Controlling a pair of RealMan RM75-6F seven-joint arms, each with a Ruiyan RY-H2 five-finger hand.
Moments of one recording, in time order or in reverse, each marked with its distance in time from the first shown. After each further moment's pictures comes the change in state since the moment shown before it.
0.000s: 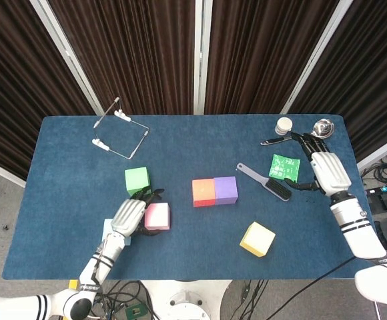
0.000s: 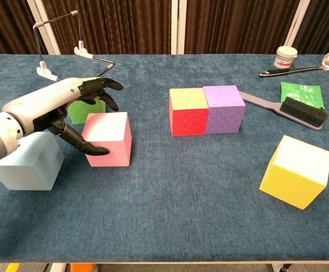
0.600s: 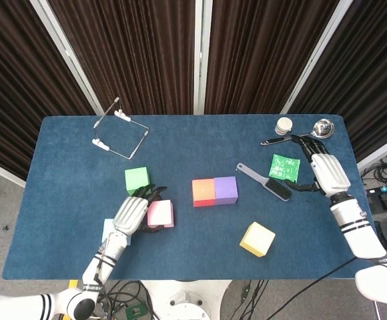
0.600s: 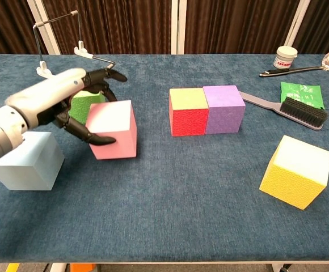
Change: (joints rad) left arm -0.010 -0.023 -0.014 0.013 0.047 0.049 0.004; right arm -0.006 -0.011 -0.006 0.032 -0.015 -0.013 0.047
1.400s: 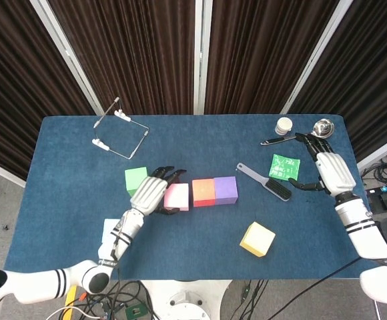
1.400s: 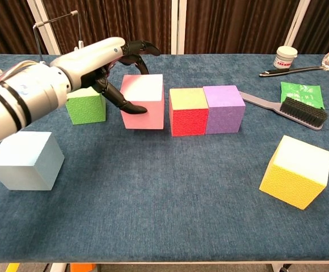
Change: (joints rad) left arm -0.187 -0.035 -0.130 0.121 -0.073 -0.148 0.001; right arm -0.011 0.024 0.006 -0.001 -0.021 0.009 0.036
